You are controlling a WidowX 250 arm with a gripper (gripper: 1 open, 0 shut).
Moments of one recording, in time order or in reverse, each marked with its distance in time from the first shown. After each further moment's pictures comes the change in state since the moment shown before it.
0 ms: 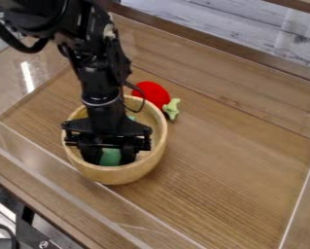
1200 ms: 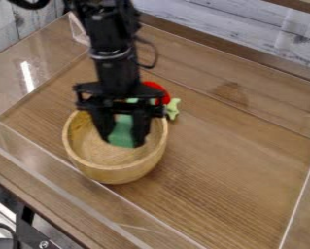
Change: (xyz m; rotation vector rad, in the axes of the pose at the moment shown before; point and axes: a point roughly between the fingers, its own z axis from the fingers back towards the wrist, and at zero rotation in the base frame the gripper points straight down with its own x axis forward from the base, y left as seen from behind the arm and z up) arm 0.006 -0.036 0.052 -0.080 -0.024 -0.154
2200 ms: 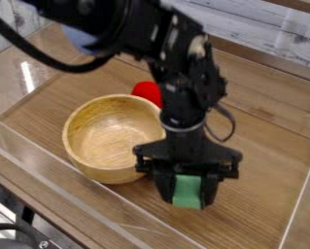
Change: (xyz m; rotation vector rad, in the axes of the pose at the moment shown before) arm -0.032 -0.067 -0.046 -0.017 -0.087 0.086
